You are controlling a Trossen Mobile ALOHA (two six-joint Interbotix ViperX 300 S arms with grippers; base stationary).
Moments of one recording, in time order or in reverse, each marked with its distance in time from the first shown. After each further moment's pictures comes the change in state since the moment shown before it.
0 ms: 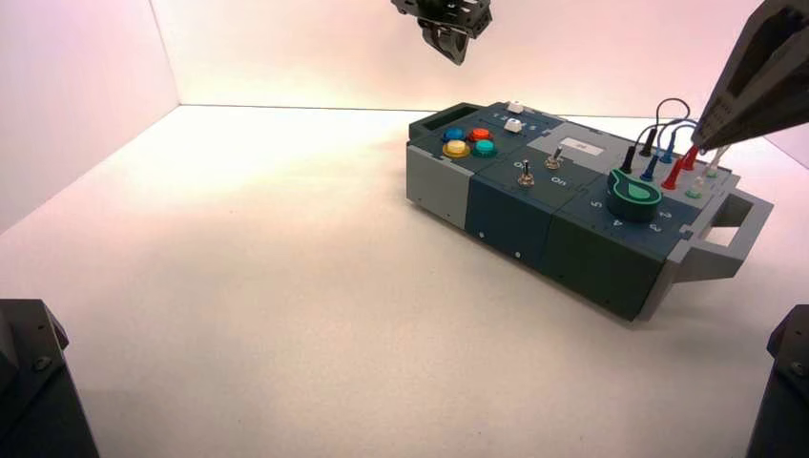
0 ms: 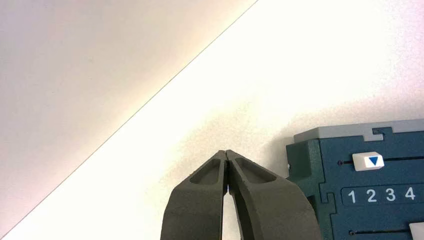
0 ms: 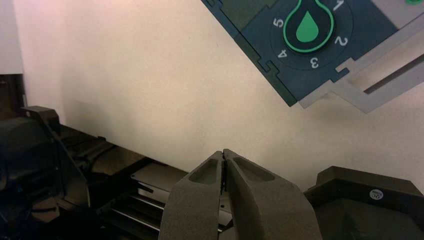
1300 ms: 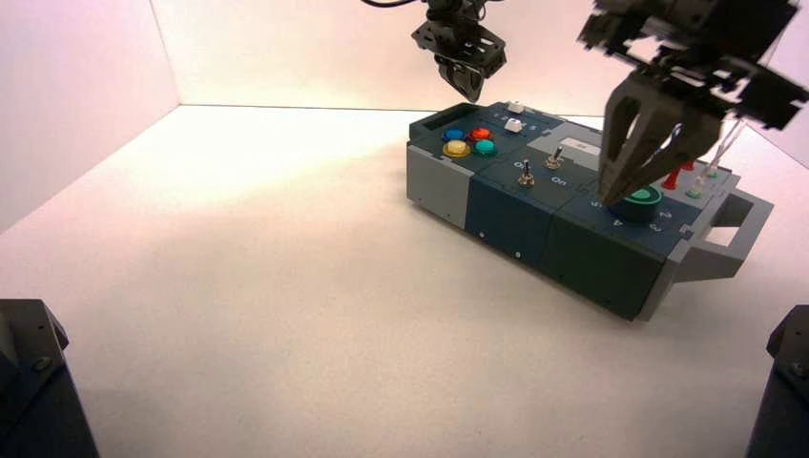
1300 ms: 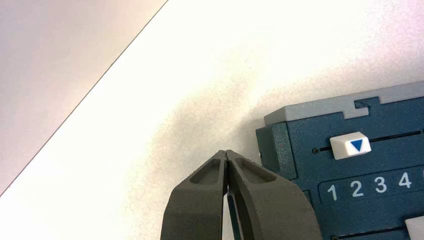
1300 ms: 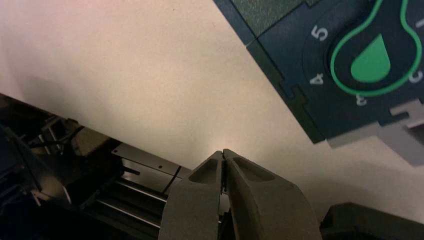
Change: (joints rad) left arm -0.046 0.086 -0.026 -0.025 0.049 0.071; right arm 0.150 0.575 -0.121 0.026 -0.179 -0.075
